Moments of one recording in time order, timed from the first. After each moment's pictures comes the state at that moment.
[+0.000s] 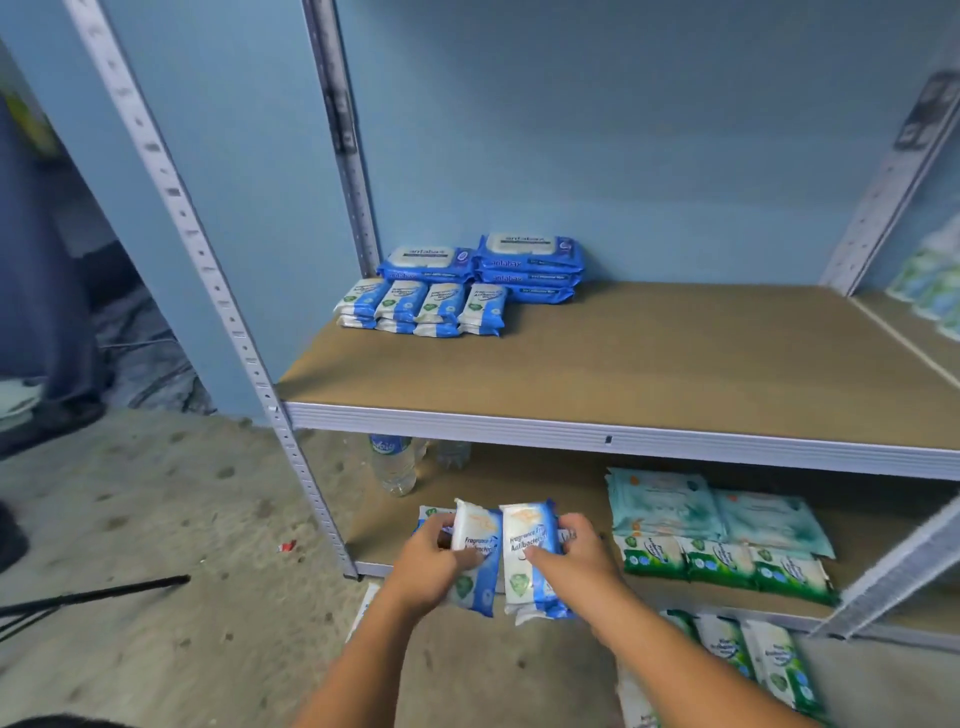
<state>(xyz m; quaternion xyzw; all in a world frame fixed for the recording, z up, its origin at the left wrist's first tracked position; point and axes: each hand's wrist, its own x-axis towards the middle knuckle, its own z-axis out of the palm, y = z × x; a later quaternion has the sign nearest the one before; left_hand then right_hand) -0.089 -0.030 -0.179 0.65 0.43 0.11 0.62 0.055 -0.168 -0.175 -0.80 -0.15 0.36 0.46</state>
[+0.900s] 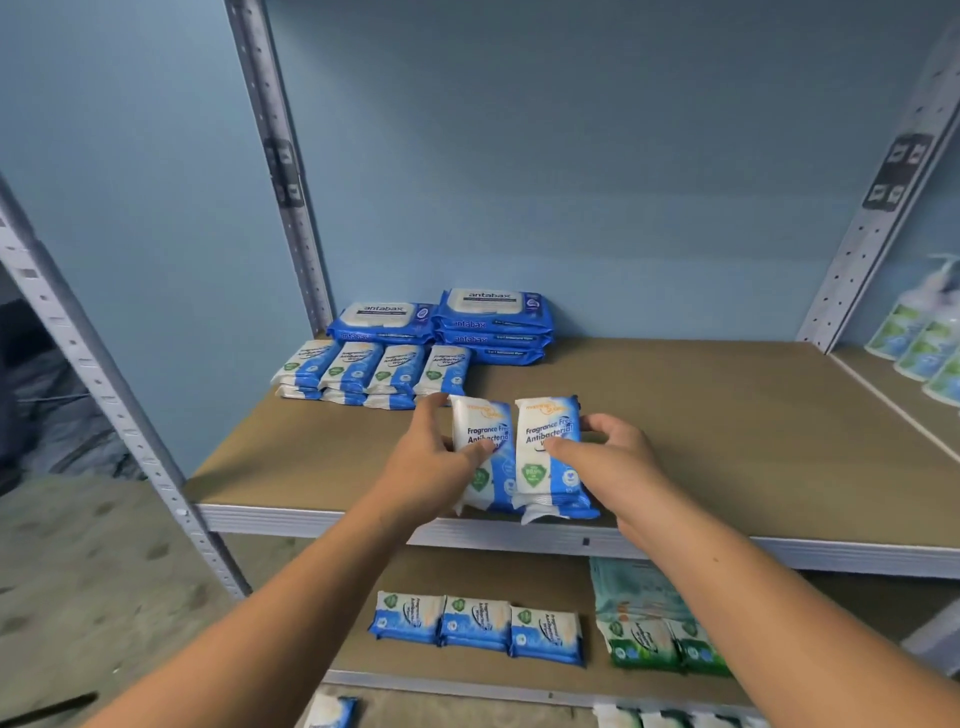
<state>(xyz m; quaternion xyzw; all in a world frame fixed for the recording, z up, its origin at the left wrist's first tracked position) 0.038 0.022 0.002 0.72 0.37 0.19 0.56 0.176 -0.108 -0.002 -0.76 -0.16 0.26 0.57</state>
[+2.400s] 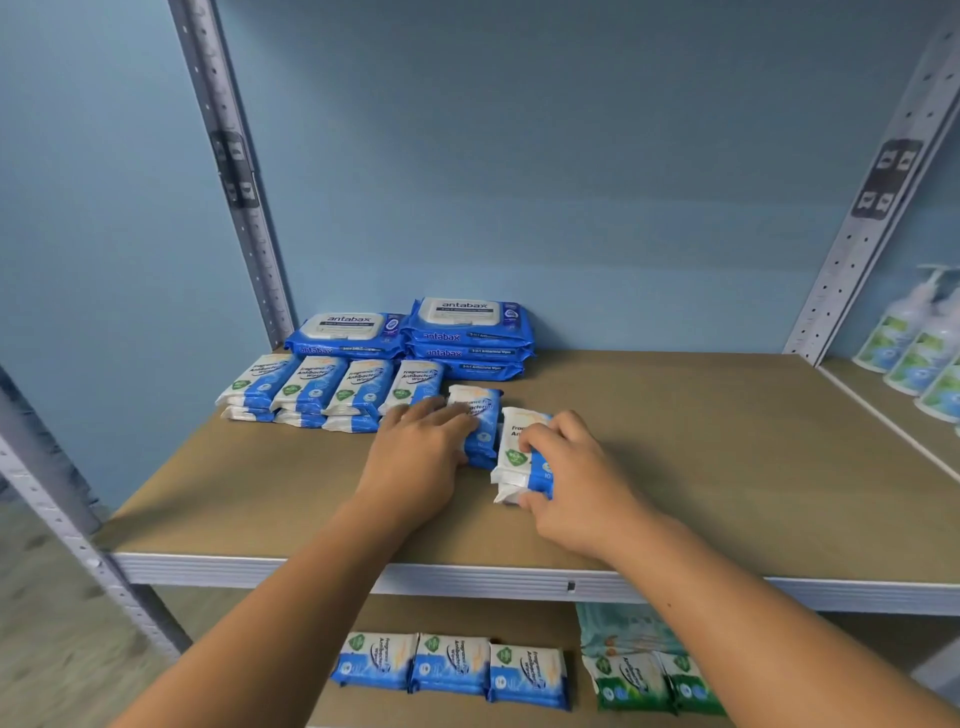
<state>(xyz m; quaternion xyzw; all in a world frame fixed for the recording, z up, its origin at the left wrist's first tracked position) 0.103 0.084 -0.047 0.96 0.18 0.22 -0.01 0.224 -0.088 -0.041 -0.83 -0.50 0.00 0.24</state>
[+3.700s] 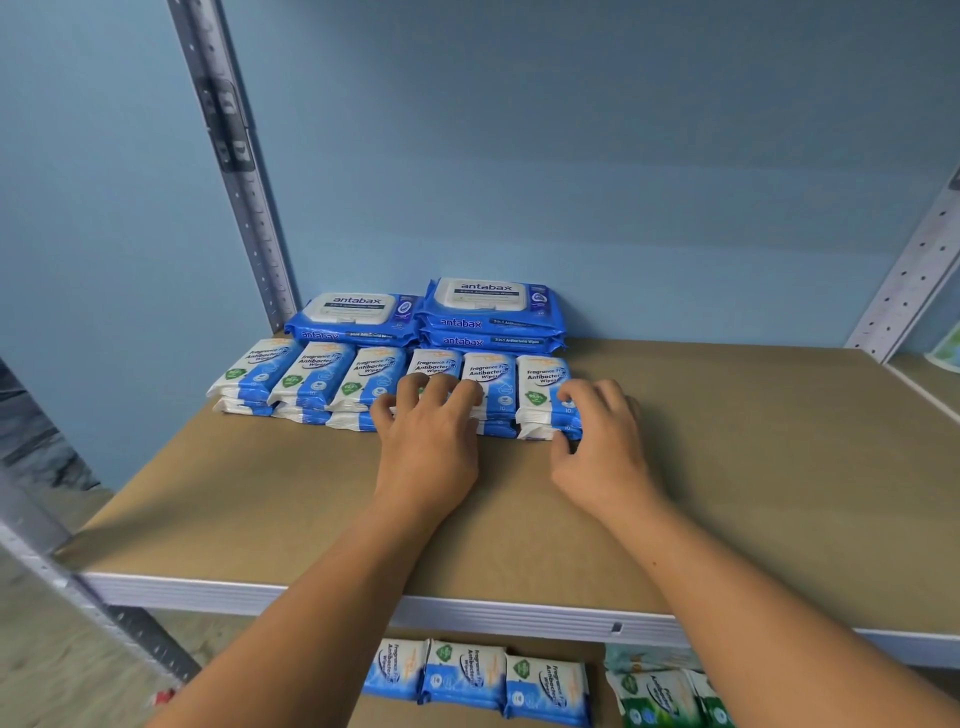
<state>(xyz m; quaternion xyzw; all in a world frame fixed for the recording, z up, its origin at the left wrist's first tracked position) 0.131 0.108 -0.068 0.90 0.30 0.31 0.04 0.274 -0.021 -0.082 -0.83 -0.41 -0.16 0.35</state>
